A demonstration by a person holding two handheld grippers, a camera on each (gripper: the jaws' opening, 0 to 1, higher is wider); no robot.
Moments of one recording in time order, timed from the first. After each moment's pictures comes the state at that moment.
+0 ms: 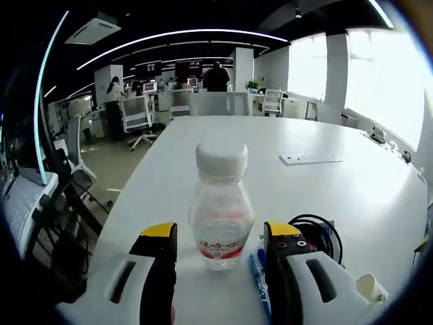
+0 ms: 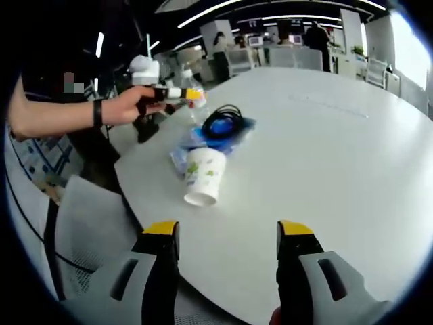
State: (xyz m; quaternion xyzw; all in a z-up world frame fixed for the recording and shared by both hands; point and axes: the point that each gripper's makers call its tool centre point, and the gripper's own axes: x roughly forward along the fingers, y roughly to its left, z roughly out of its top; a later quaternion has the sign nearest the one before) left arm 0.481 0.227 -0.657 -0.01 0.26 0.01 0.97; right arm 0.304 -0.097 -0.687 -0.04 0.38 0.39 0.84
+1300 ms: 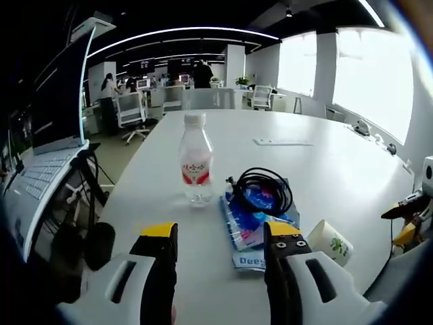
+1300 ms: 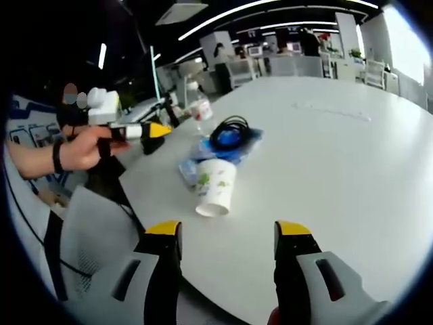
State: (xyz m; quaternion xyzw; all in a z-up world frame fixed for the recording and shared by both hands) left arm 0.359 0.189 -0.649 -0.02 0.27 -0.02 0.96; right arm 0.296 -0.083 -0.674 0.00 0.36 0.40 0.85
